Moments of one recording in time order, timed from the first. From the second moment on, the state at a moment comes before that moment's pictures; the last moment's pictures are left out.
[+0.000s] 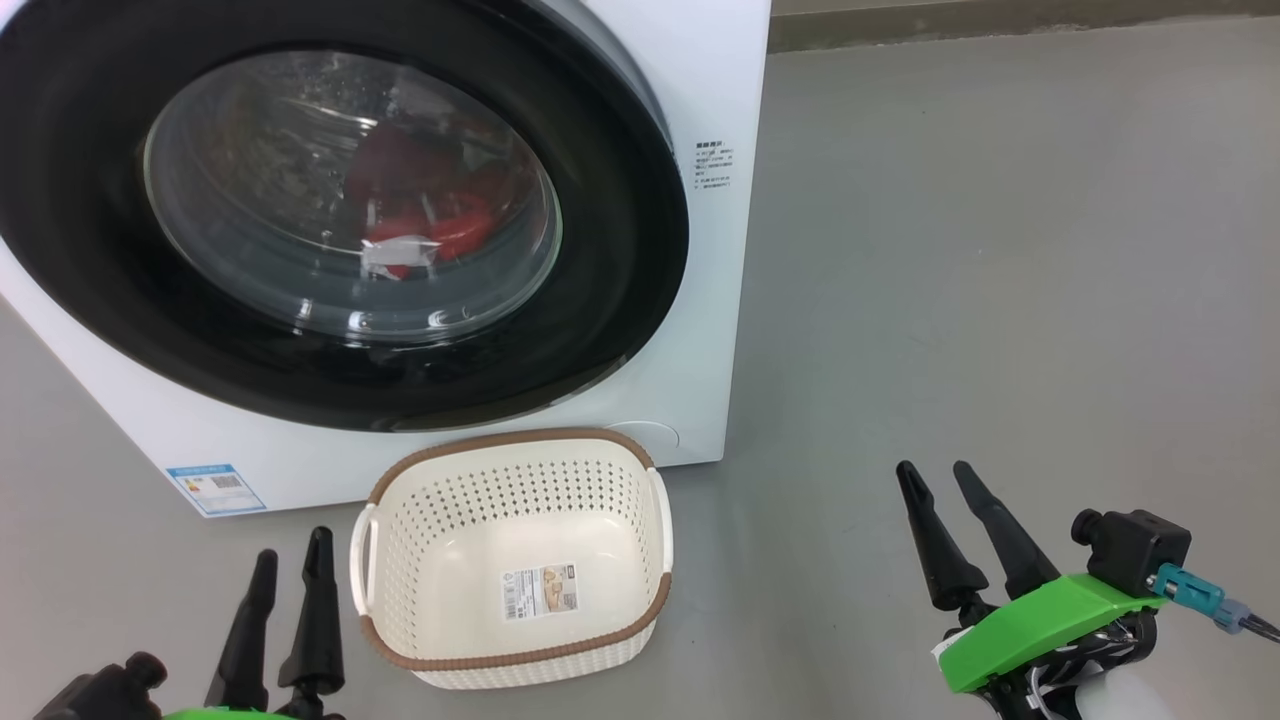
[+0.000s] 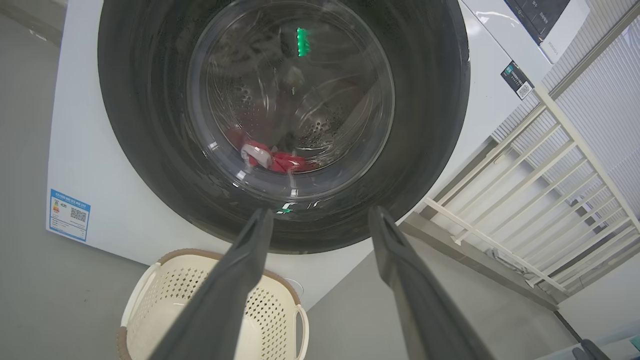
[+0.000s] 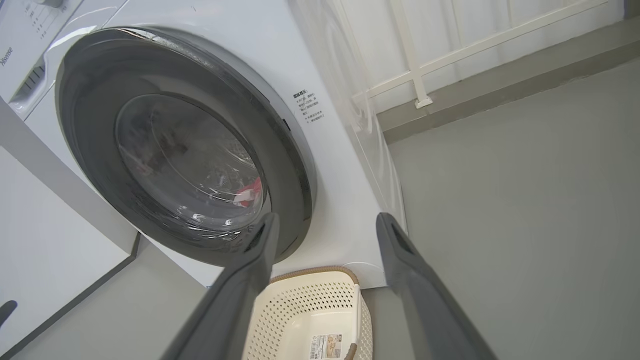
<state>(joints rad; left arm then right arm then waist) -0.01 0.02 0.07 0.14 -0.70 -0.12 -0.14 -0.11 -0.07 0.14 0.29 0.68 0.13 -0.14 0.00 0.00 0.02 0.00</state>
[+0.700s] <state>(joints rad) 0.00 0.03 0.08 0.10 -0.48 -0.12 -0.20 -0.13 -0.07 0.11 0.26 0.42 0.13 -0.20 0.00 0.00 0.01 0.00</state>
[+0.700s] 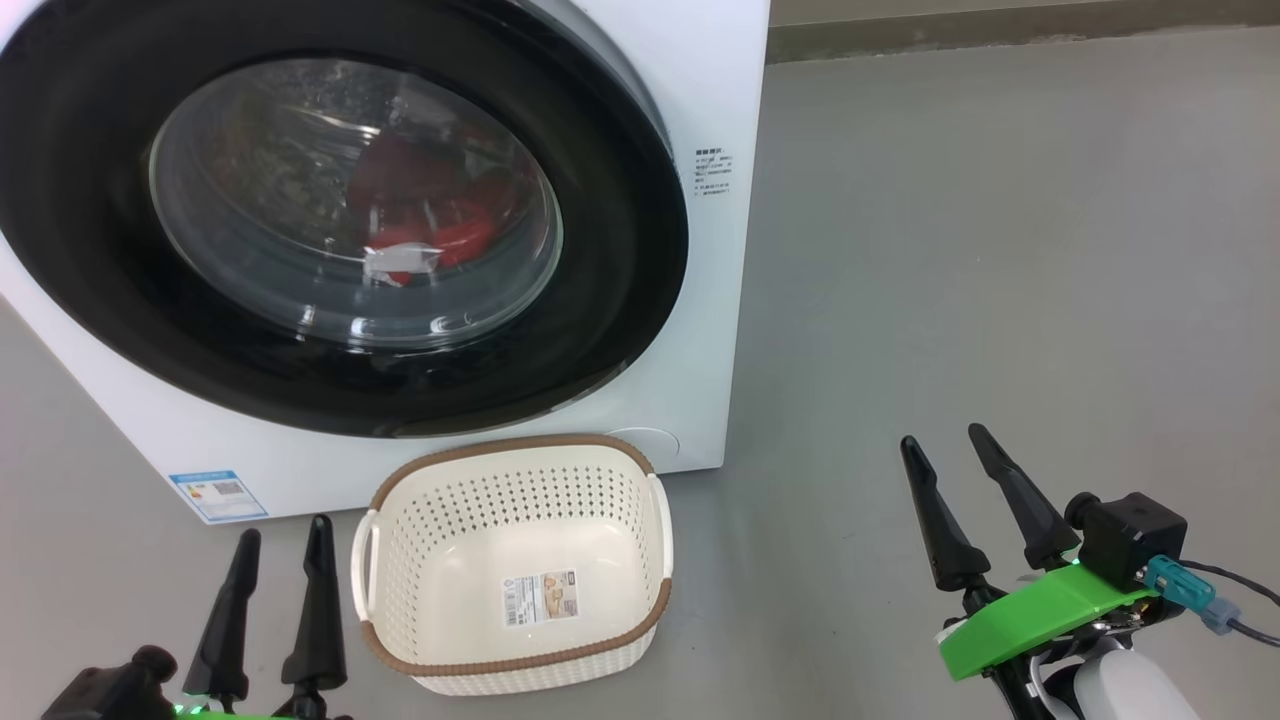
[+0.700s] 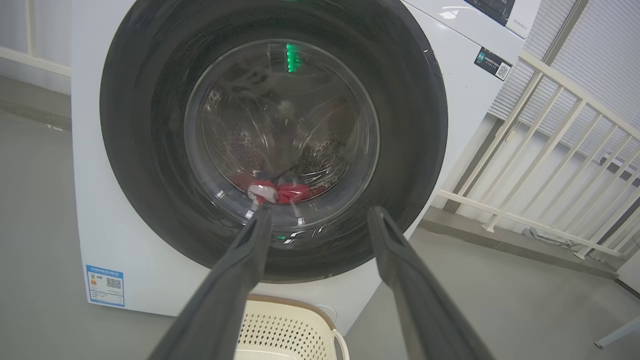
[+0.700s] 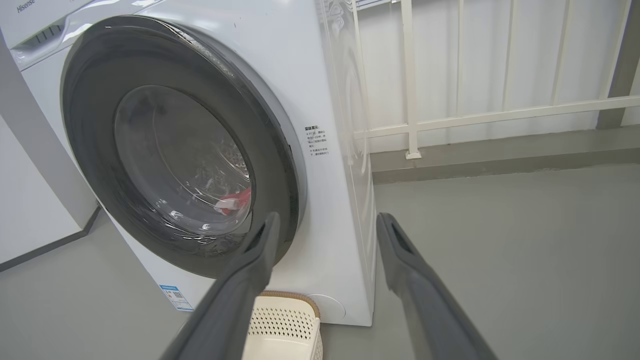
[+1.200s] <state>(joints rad) 0.00 0.03 0.11 0.07 -0.31 -0.12 -0.24 -0.13 -0.07 0.11 0.25 0.27 0.13 -0.24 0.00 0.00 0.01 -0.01</state>
